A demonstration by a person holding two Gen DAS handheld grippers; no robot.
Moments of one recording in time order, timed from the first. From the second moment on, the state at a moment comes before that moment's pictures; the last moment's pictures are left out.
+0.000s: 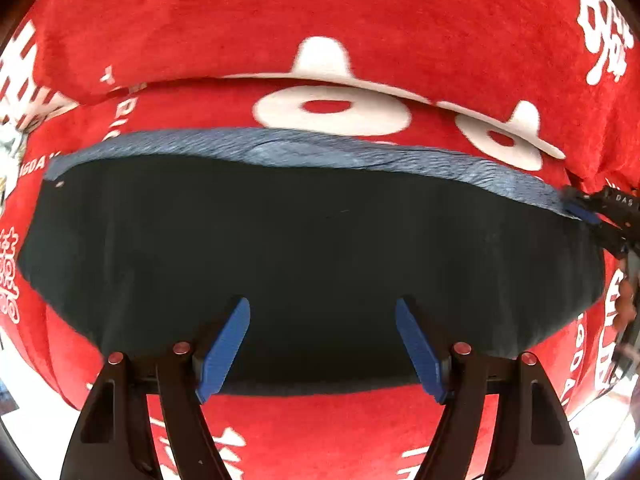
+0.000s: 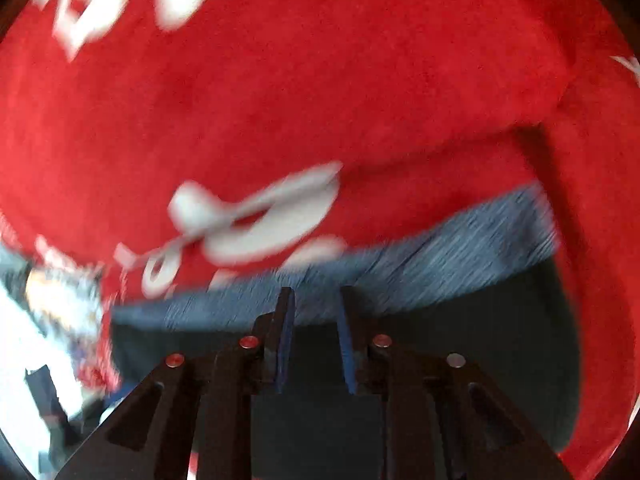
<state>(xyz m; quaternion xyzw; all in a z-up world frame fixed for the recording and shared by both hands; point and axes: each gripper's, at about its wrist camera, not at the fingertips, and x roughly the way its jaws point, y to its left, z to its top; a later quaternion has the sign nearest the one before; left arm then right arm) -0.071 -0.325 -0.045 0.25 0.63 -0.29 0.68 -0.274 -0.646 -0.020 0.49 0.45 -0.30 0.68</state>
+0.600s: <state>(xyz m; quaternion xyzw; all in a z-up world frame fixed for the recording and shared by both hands) 0.020 -0.200 -0.048 0.20 0.64 -0.29 0.68 -0.143 -0.496 0.030 0.42 0.52 -0.11 0.74</state>
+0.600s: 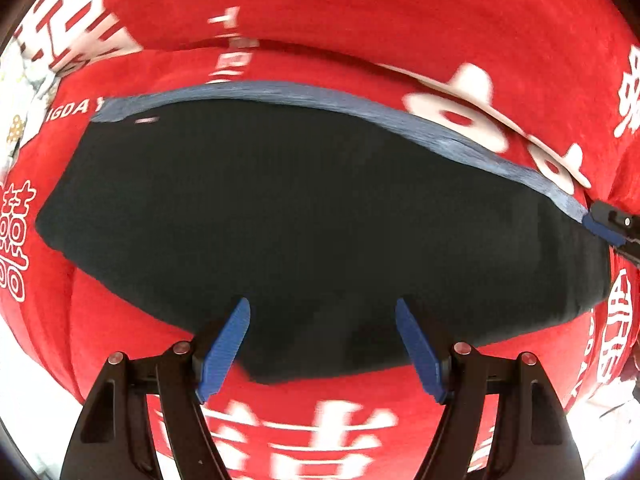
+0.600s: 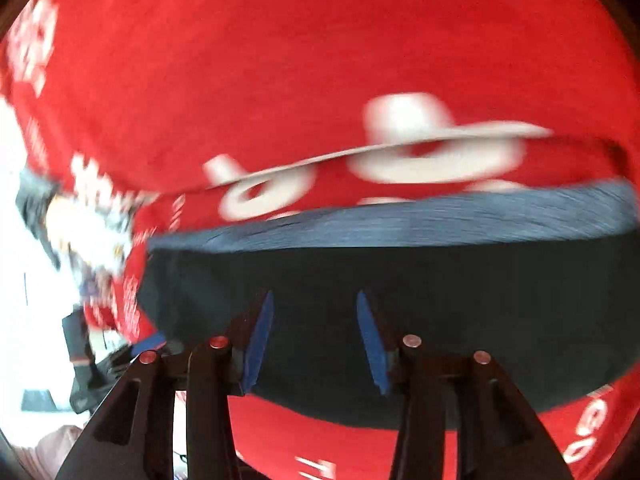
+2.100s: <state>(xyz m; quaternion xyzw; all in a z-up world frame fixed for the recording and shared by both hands) 0.259 -0.008 -0.106 0.07 0.62 -0.37 0.69 0.317 -0.205 -0.125 0.10 0.74 0.19 0.64</state>
